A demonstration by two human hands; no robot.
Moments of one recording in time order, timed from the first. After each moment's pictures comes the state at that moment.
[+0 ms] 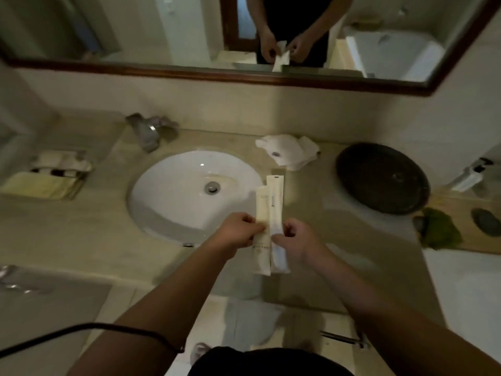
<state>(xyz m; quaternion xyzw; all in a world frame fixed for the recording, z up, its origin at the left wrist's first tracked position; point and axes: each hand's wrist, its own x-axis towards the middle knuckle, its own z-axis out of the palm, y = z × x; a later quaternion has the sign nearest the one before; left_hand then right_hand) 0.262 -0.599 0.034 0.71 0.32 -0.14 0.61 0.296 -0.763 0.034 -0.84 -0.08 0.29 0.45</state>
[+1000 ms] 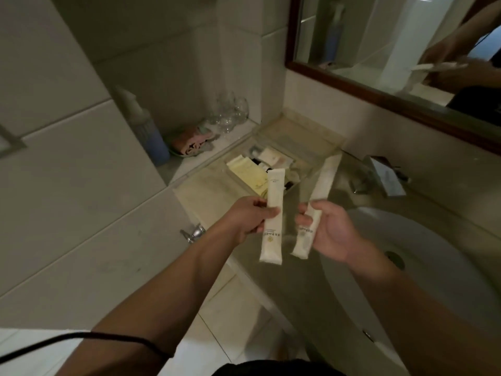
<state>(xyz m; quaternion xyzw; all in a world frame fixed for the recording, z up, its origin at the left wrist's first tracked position) 0.090 -0.183 0.082 0.55 0.48 0.10 0.67 0.241 -0.301 0.082 -0.41 -0.14 0.69 0.58</state>
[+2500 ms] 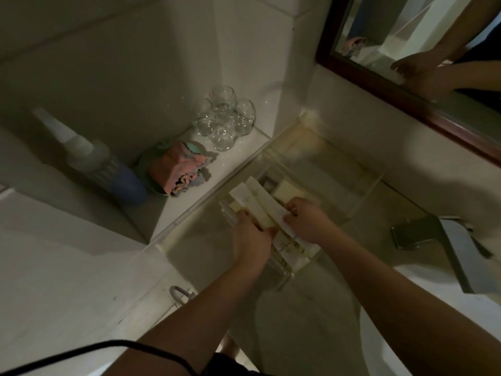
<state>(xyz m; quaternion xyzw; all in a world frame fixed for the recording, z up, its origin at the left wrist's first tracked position) 0.155 -0.018 -0.005 0.57 0.60 0.17 0.53 0.294 -0.047 0.018 -0.83 -0.42 0.35 0.10</state>
